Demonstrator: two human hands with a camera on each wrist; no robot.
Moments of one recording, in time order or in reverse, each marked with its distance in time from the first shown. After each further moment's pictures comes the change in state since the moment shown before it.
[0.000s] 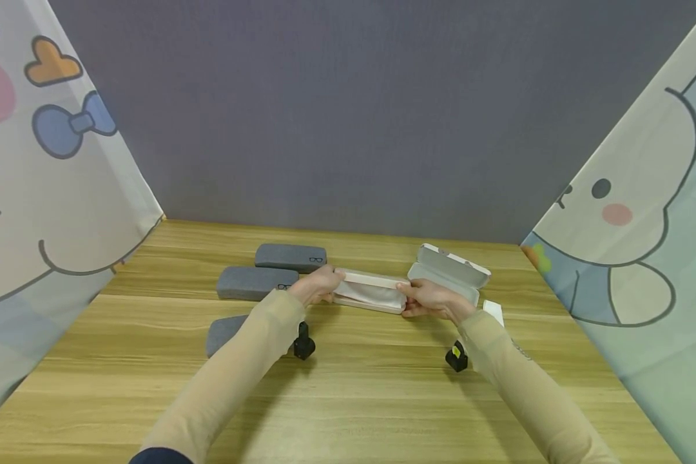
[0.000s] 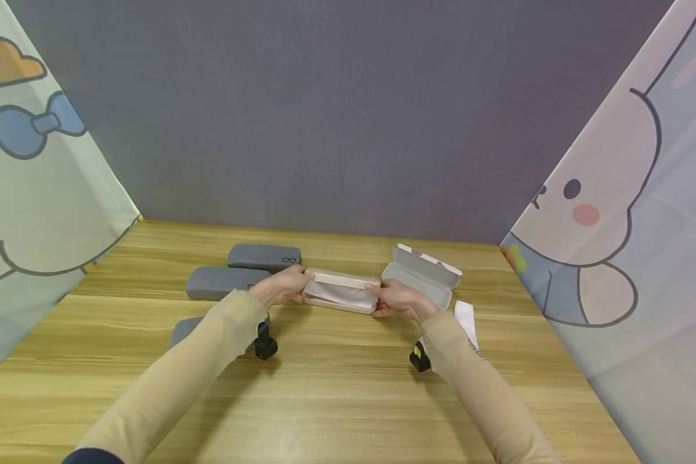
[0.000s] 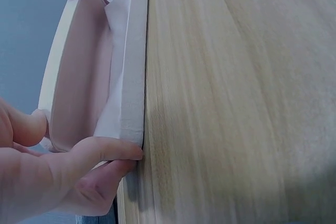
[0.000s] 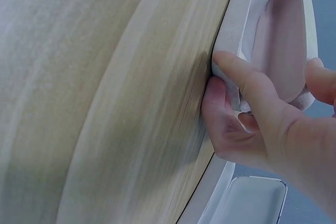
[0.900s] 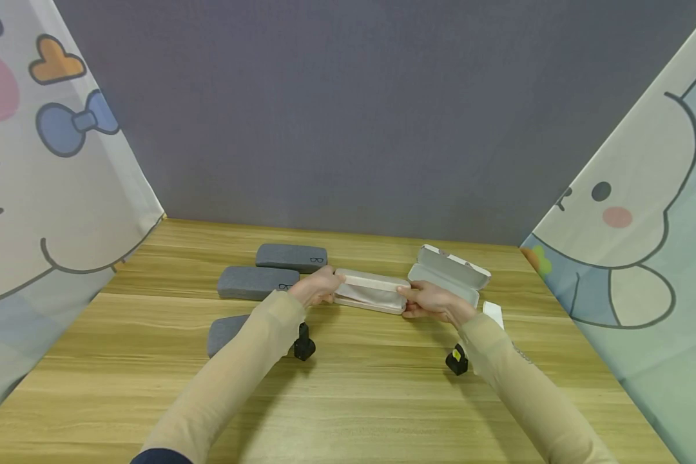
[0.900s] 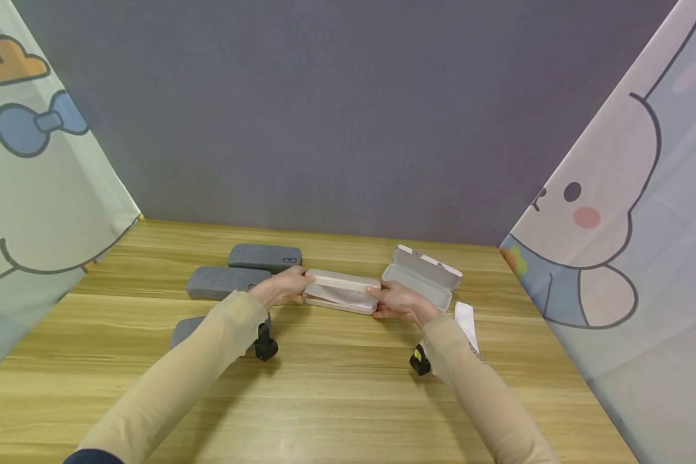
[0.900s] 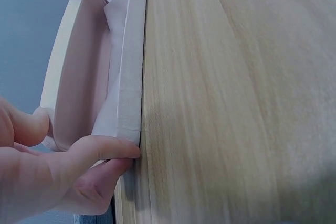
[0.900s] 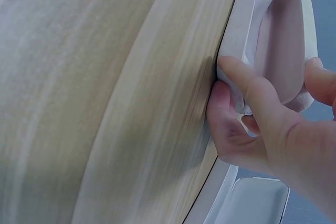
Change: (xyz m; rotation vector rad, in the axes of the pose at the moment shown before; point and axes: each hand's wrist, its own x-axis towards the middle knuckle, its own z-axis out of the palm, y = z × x) left_hand 0.005 -0.001 0.000 0.084 0.017 -0.005; right_hand 0.001 0.005 0.000 0.021 -0.020 -0.033
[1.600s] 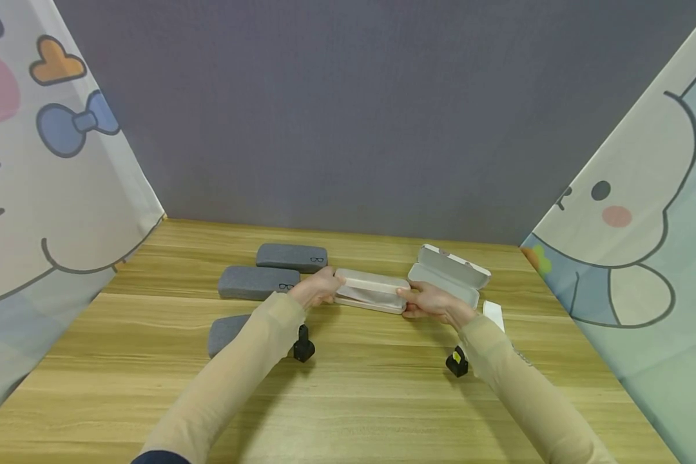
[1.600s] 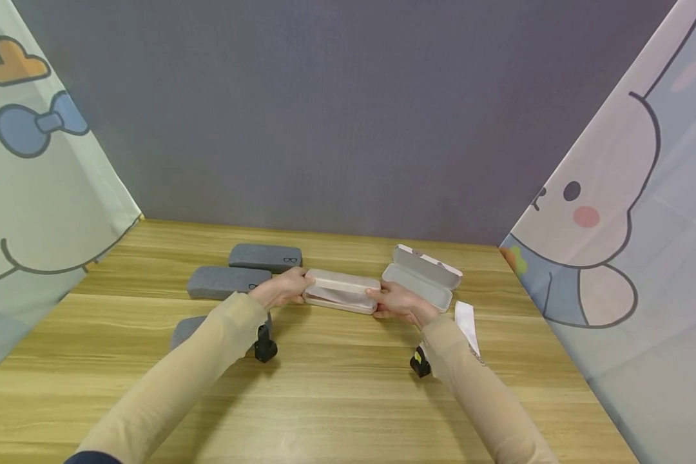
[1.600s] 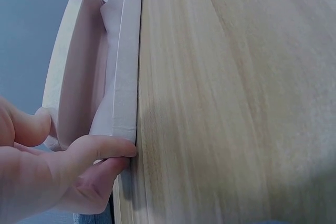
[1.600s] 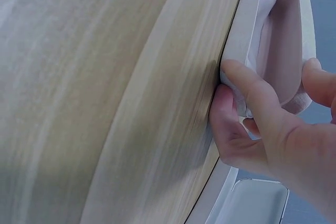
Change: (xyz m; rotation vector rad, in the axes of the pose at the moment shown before) left_hand -0.002 -0.002 0.004 -0.038 0.019 0.024; right_hand -0.003 0.002 0.001 -0.031 0.002 -0.017
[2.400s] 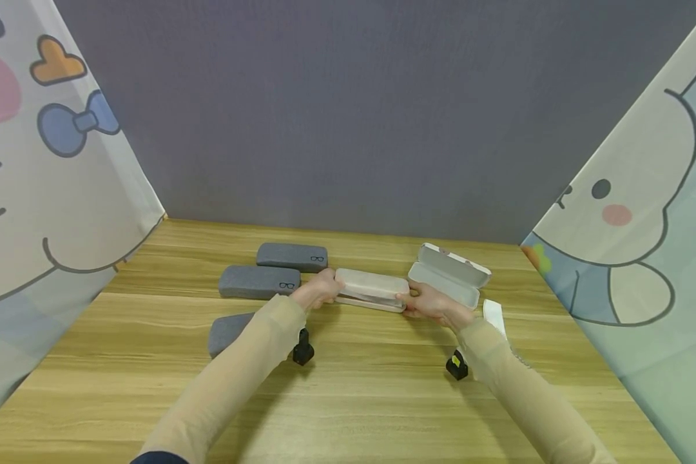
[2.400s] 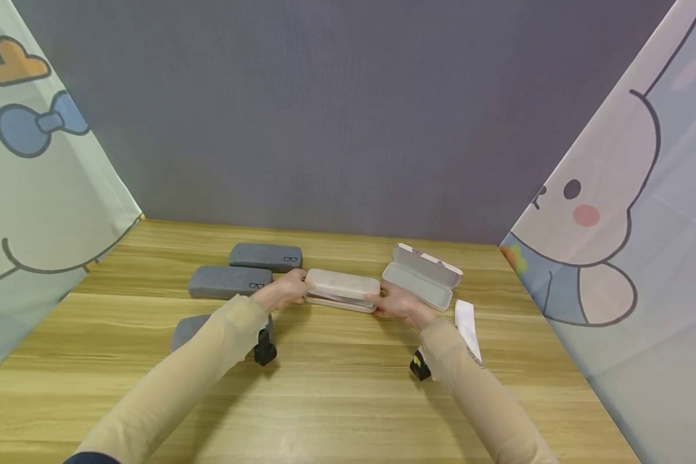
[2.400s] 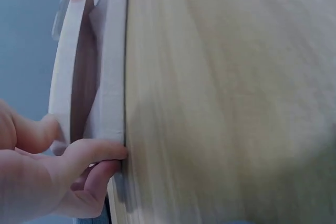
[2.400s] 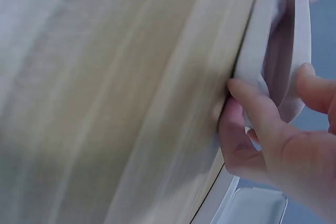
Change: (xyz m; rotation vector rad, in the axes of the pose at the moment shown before) left_hand -0.001 -0.006 0.008 0.011 0.048 0.049; right_hand -0.001 0.004 0.011 -0.082 0.064 -0.030
